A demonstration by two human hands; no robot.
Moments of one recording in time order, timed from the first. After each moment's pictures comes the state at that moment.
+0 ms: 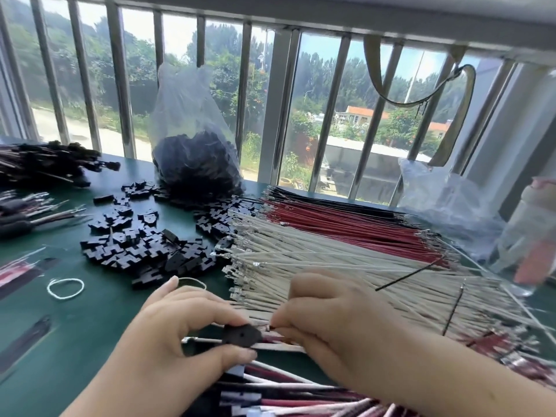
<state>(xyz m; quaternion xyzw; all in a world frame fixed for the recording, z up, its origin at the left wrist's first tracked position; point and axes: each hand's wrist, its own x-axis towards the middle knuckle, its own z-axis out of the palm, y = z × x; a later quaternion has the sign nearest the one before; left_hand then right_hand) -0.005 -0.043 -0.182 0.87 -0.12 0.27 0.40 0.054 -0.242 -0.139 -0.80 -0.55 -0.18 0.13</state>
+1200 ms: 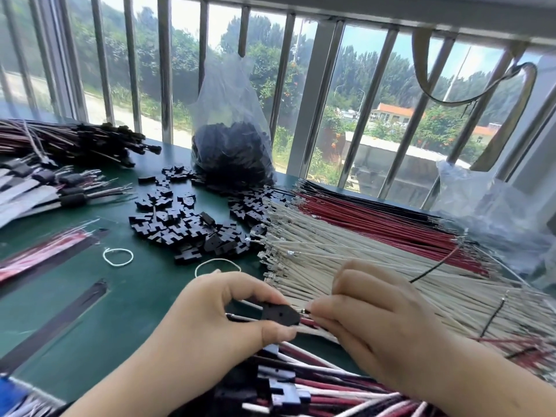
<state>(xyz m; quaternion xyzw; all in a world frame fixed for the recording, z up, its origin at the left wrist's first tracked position) -0.011 -0.046 -0.179 0.82 -0.06 0.16 0.55 0.064 -0.241 -0.153 -0.73 -0.59 -0.31 0.14</state>
